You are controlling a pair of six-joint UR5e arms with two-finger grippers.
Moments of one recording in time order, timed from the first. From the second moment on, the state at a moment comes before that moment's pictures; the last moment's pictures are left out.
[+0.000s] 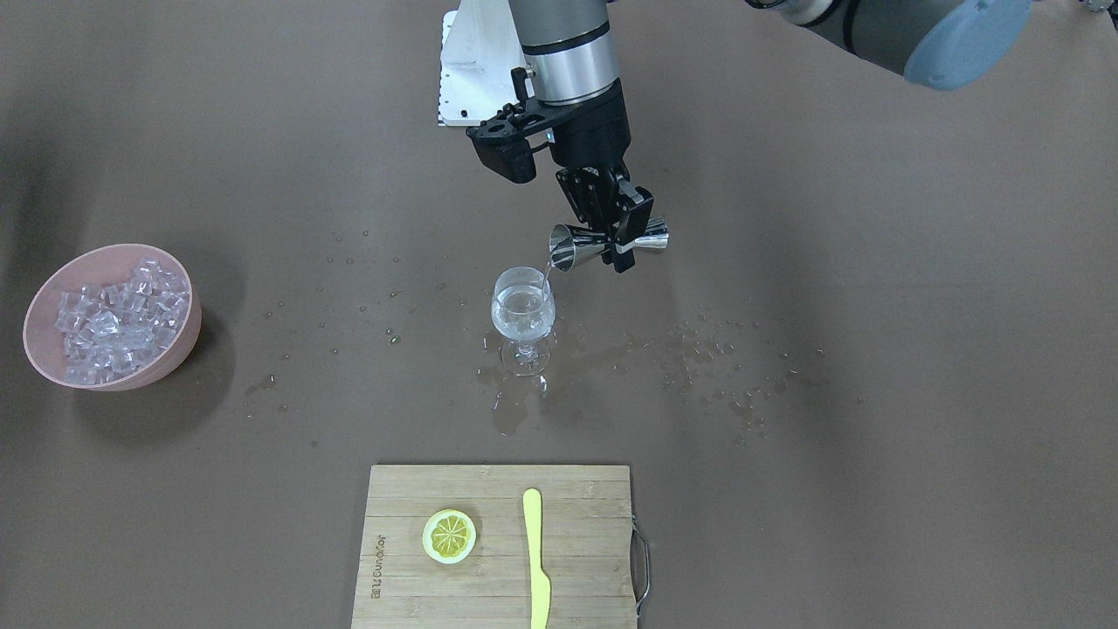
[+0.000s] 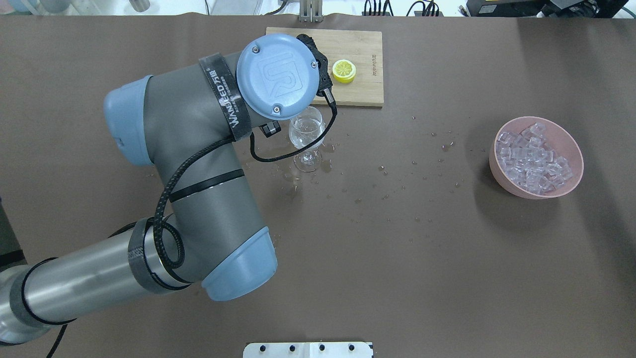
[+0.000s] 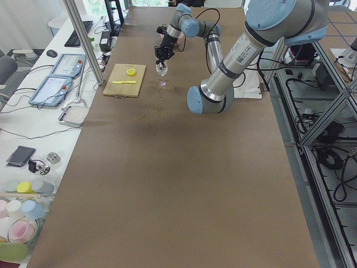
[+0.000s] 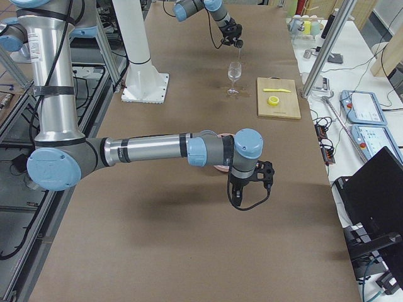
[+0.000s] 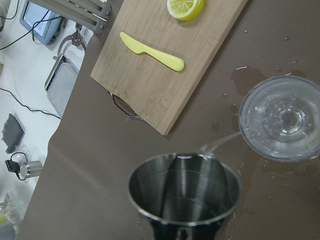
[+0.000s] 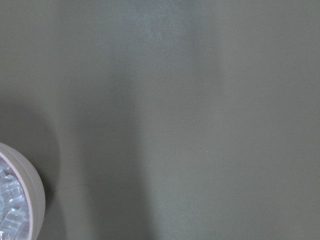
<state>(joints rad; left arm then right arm) -0.56 -2.52 -1.80 -1.05 -1.37 -0.12 1.54 -1.52 1.65 -1.64 2.36 0.13</state>
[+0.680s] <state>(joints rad) -0.49 -2.56 -1.77 -0.96 -1.26 -0.12 1.53 -1.52 1.64 -1.64 2.36 0.13</state>
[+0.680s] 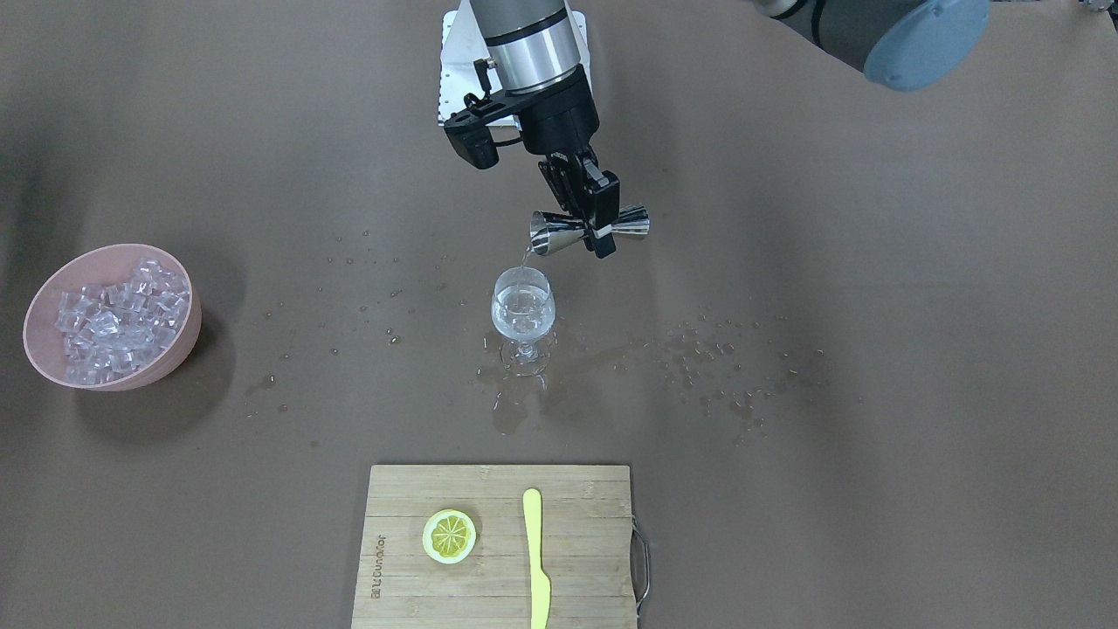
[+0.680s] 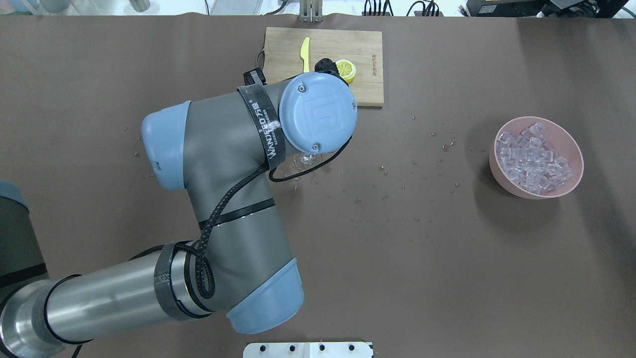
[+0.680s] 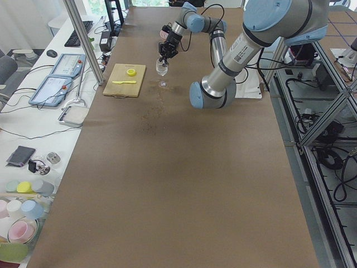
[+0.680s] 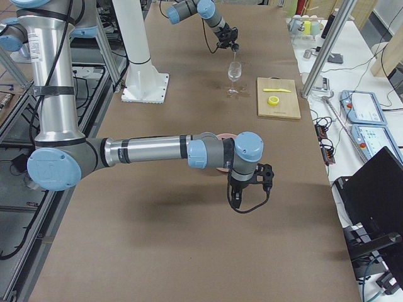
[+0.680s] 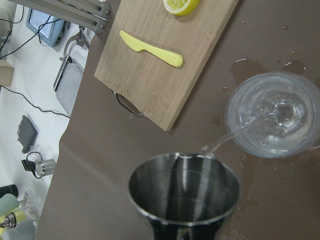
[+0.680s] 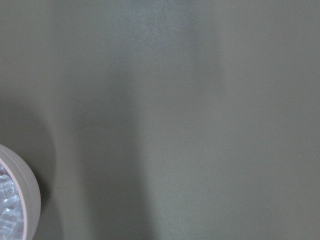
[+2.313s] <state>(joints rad) -0.50 -2.61 -1.79 -0.86 -1.20 0.00 1.53 -1.48 1.62 -1.64 2.39 0.13</state>
